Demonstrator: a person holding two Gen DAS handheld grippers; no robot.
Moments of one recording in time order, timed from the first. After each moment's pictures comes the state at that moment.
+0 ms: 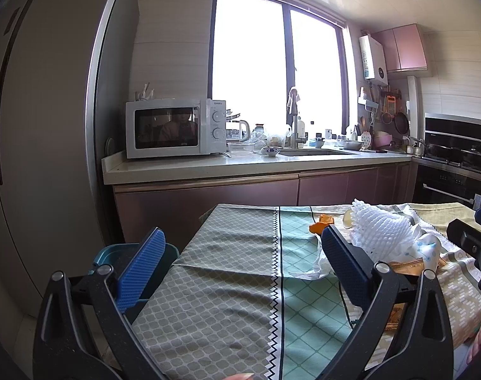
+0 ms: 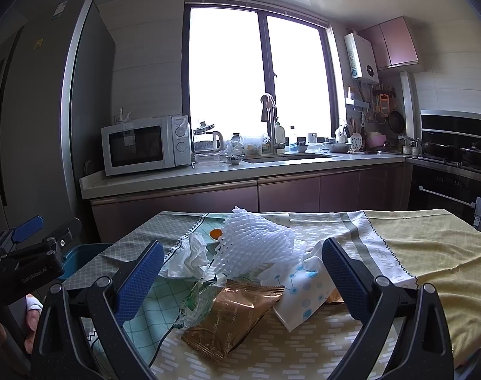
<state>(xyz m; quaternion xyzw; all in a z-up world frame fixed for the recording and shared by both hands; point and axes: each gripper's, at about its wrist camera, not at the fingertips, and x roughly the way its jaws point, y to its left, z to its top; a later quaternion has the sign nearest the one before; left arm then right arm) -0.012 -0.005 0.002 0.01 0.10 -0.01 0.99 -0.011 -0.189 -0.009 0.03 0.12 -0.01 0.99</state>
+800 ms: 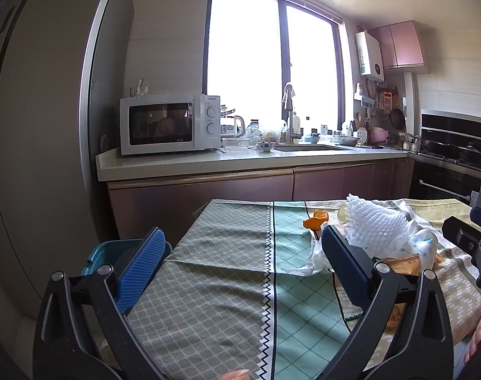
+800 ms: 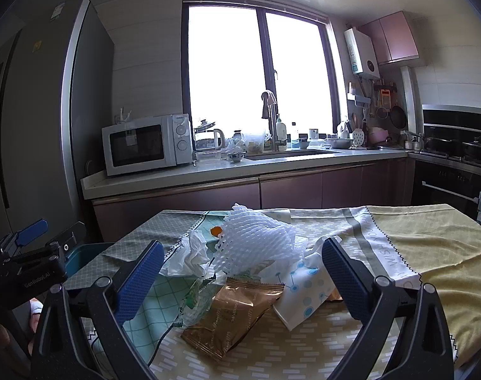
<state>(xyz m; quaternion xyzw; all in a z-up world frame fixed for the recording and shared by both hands) -0.006 -0.011 -0.005 0.01 0.12 -0.02 0.99 -0.007 -0.193 -0.010 0.04 0.13 -0.01 0.99</state>
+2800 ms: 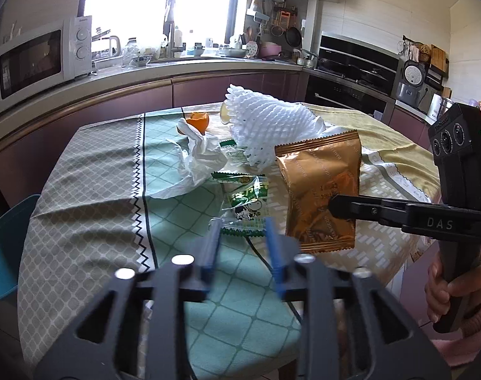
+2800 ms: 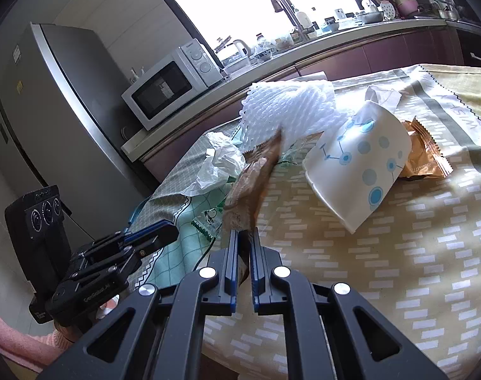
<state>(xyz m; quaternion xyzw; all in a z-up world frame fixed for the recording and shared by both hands) 0.047 -0.068 -0.064 0.05 0.30 -0.30 0.91 0.030 -0.220 -0.082 0.23 0.33 0.15 0.90</state>
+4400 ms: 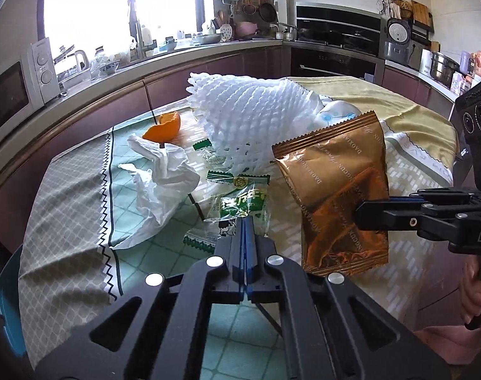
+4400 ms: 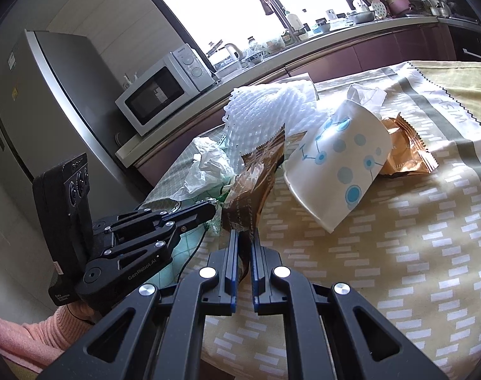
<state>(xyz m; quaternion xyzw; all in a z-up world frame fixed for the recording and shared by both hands) 0.090 -0.128 -0.075 0.14 0.32 -0.32 0.88 0.032 -0.228 -0.087 0.23 0.32 0.14 0.91</state>
